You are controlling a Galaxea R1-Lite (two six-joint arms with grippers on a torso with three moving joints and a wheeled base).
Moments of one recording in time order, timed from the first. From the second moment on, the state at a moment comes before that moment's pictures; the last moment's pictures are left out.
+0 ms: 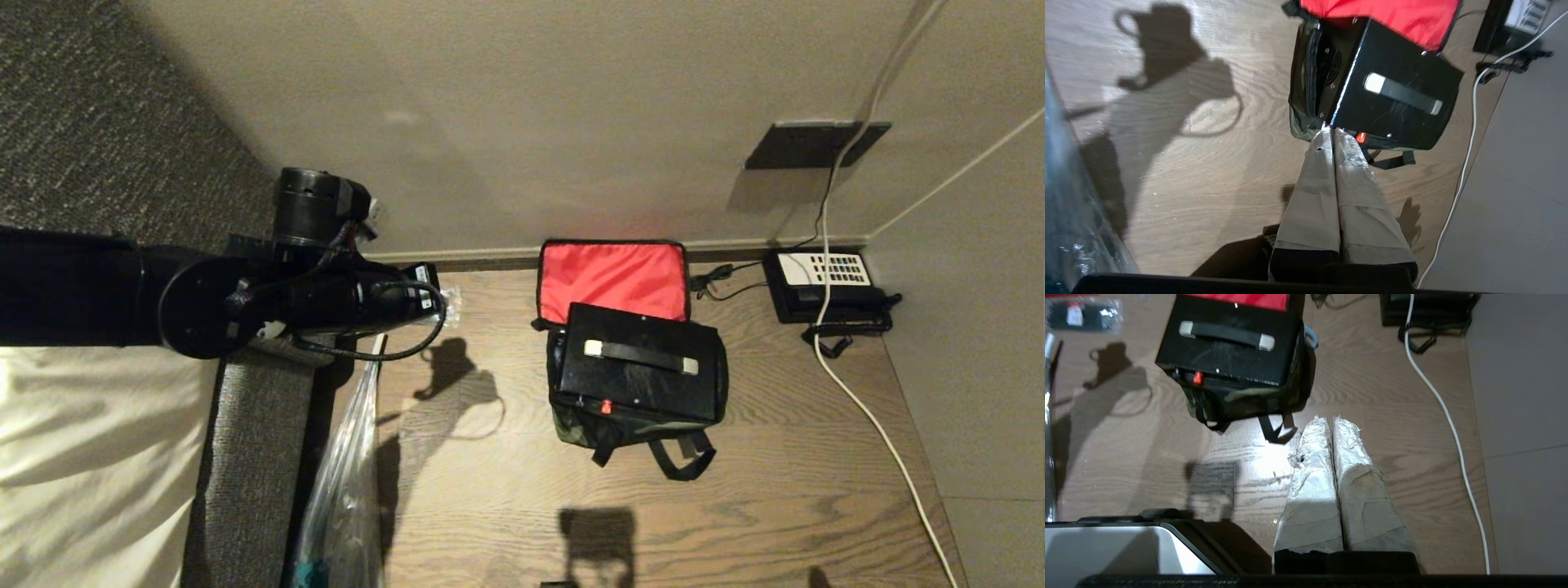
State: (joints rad) left arm -0.40 1.81 -1.22 -0.09 -0.11 -0.45; right arm 0.00 0.00 -0.02 0.05 -0.01 0.00
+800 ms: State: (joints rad) left arm -0.48 1.87 -1.28 -0.10 -0.11 -0.50; right arm 0.00 0.00 -0.02 0.05 -0.01 0.00
